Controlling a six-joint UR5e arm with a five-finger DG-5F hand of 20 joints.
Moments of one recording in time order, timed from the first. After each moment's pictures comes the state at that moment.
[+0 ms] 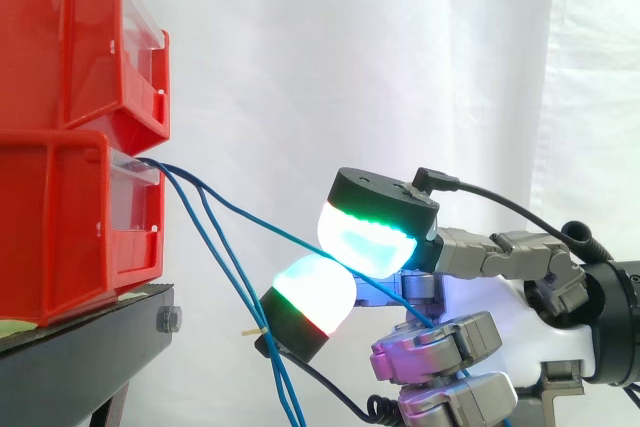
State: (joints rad) arm 0.10 -2.35 -1.24 -2.74 -1.42 0.06
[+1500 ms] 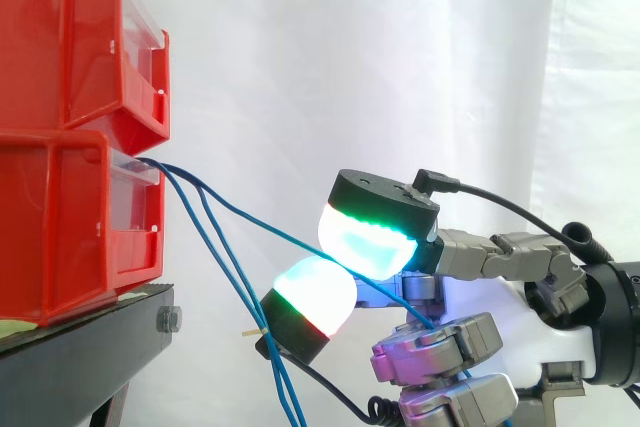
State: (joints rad) arm 0.10 -2.35 -1.24 -2.74 -1.42 0.06
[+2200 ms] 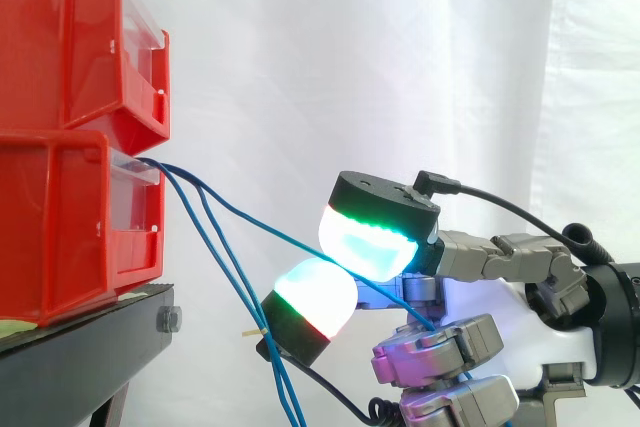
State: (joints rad) arm 0.10 -2.35 -1.24 -2.74 -1.42 0.06
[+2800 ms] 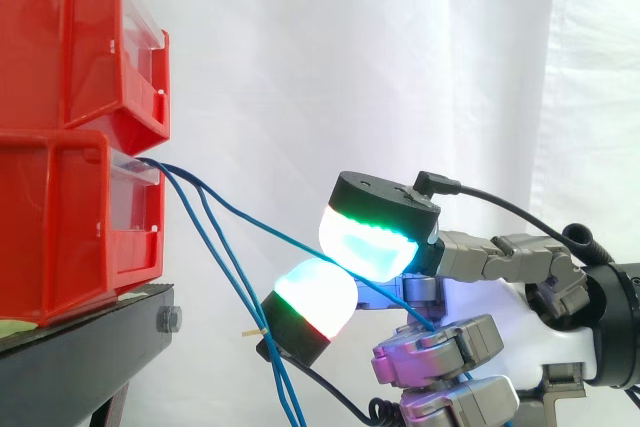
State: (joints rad) arm 0.10 -2.35 -1.24 -2.74 -1.42 0.06
